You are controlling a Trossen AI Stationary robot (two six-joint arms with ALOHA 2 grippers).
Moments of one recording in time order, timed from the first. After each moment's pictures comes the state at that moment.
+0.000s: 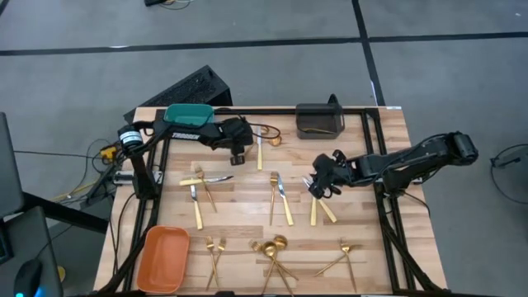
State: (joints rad) left arm 0.45 1.82 1.05 -0.32 -0.22 0.40; right arm 0.13 1.22 0.73 -0.52 0.48 0.64
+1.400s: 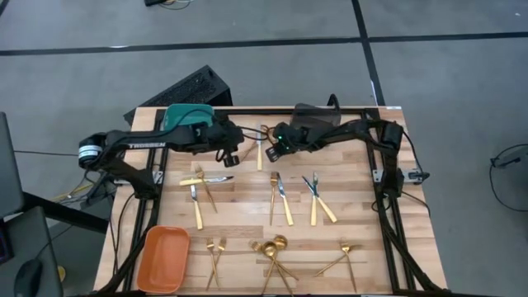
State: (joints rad) left arm 0.29 1.42 1.04 -0.48 -0.34 0.25; right arm -0.39 1.96 1.12 -0.11 0.14 0.53
